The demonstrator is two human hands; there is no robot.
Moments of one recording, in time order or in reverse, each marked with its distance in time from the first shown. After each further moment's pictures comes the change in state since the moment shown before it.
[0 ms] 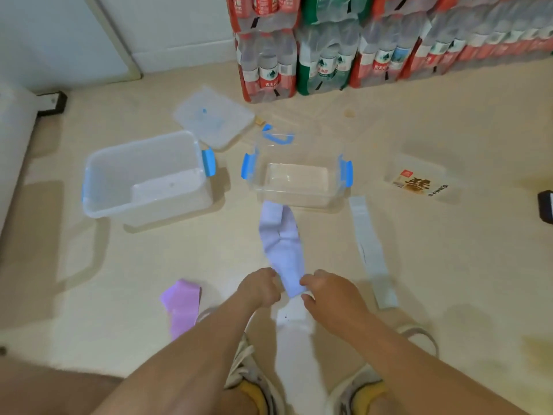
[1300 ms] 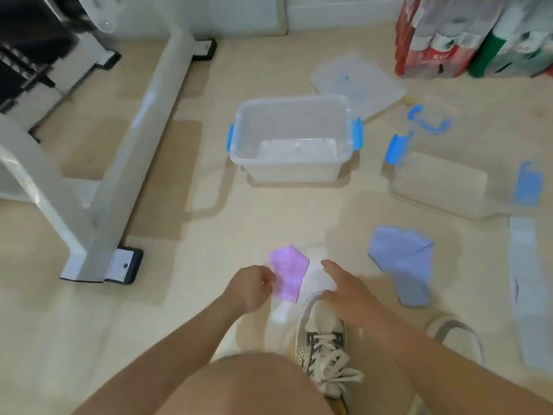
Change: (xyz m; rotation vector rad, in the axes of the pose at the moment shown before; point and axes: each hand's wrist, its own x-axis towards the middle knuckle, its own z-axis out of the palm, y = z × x) left_hand -0.068 -0.235 -0.025 -0.238 0.289 -0.144; right_hand 0.064 -0.162 0.071 0.397 -0.476 -0.013
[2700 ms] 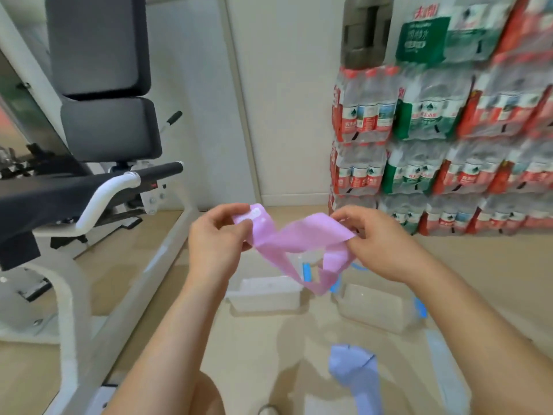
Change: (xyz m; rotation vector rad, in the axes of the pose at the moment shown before) left_hand -0.244 0.223 -0.218 -1.051 0.819 0.554; right_hand -0.273 -0.145 -0.234 -0.006 0.705 -0.608
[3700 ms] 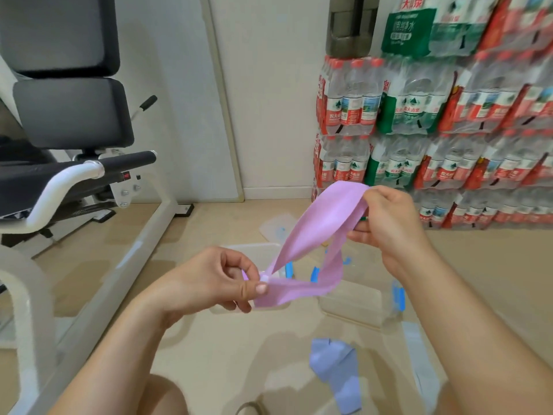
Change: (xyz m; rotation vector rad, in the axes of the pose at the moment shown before) left_hand -0.004 -0.017 -0.019 0.416 -0.849 -0.150; right_hand 0.008 -0.003 -0.014 0.605 0.432 0.386
